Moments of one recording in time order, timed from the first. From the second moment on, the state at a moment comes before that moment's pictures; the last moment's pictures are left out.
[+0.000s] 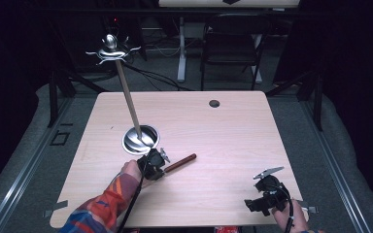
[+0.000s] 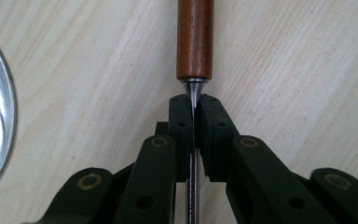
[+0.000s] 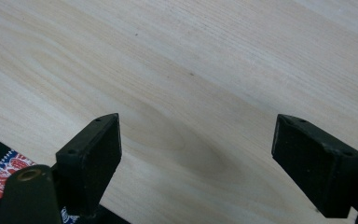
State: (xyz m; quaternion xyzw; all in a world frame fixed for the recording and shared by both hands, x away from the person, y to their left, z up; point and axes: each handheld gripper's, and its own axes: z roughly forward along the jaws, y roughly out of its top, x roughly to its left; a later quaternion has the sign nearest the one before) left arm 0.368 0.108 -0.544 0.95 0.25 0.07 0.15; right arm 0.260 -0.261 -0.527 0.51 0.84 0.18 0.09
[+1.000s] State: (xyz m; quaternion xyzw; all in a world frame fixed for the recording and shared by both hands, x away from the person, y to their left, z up) left arm 0.346 0.153 -0.508 0.92 0.29 0.12 0.26; right arm 0.255 -0.261 -0.525 0.50 0.84 0.18 0.11
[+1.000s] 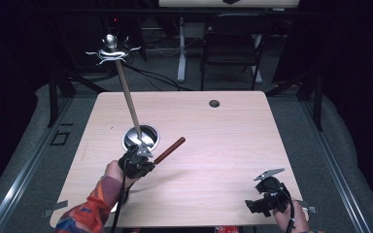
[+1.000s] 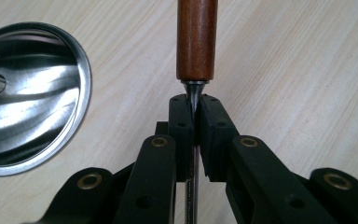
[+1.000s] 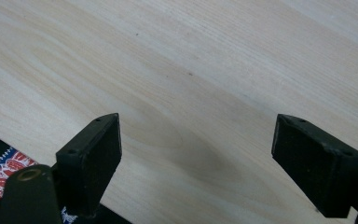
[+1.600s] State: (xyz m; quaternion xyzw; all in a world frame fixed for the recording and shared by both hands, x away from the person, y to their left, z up) left arm 0.339 0.178 -0.488 0.89 0.31 0.15 0.28; right arm 0.258 -0.258 -0.525 0.49 0.85 0.19 0.10
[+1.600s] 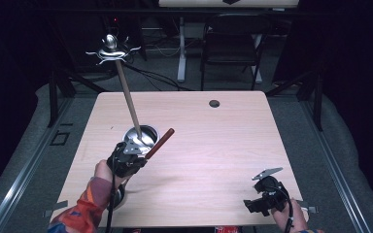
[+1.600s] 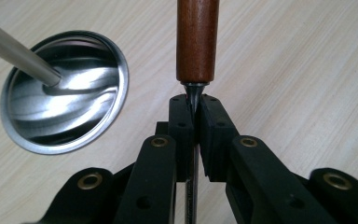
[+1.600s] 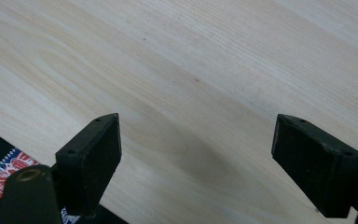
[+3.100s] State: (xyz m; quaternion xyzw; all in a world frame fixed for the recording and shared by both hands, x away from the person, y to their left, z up) left arm 0.319 0.251 -0.422 0.76 0.39 0.26 0.45; right arm 0.264 -0.248 -0.525 0.47 0.86 0.18 0.09
